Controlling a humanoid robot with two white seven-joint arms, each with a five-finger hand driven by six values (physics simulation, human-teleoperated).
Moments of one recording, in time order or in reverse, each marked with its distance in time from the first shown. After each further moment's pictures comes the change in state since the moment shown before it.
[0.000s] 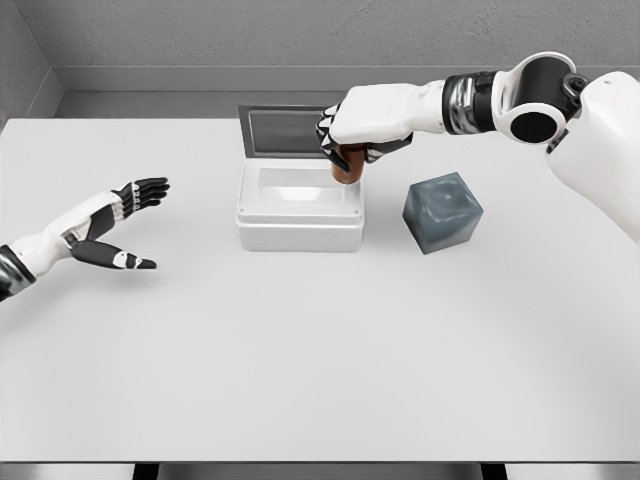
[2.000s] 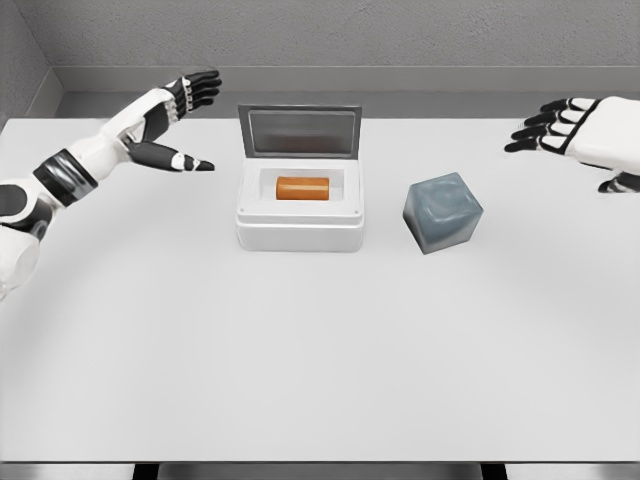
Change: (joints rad) left arm -0.256 -0.295 0.112 0.195 -0.096 0.063 -0.048; right arm 0.566 -0.634 -0.620 -0.451 -0.140 0.000 0.000
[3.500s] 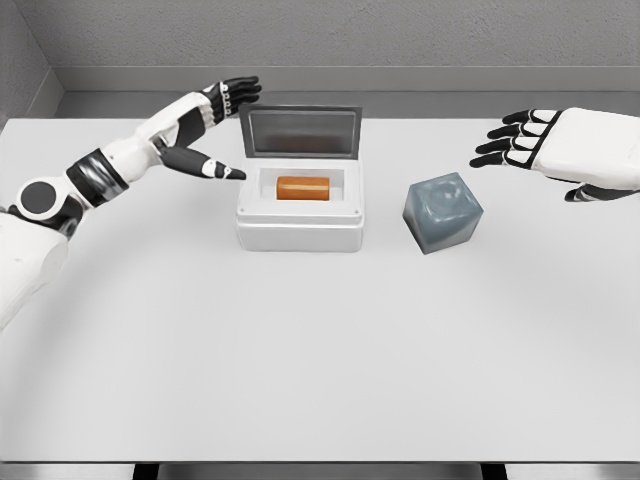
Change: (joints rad) left arm 0.006 -0.035 0.010 -0.077 0.034 0.018 -0.066; right arm -0.023 0.038 0.057 -0.068 -0.007 0.000 0.000
